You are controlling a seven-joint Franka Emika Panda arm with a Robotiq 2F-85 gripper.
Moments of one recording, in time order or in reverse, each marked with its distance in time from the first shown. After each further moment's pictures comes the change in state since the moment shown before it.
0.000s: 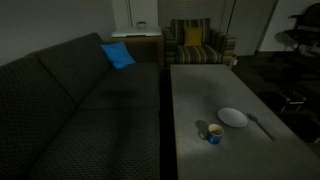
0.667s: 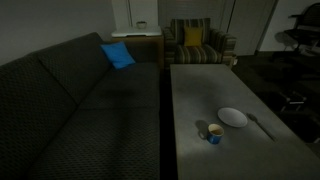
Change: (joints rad) arm 0.045 0.014 0.005 -0.079 0.009 0.406 -0.002
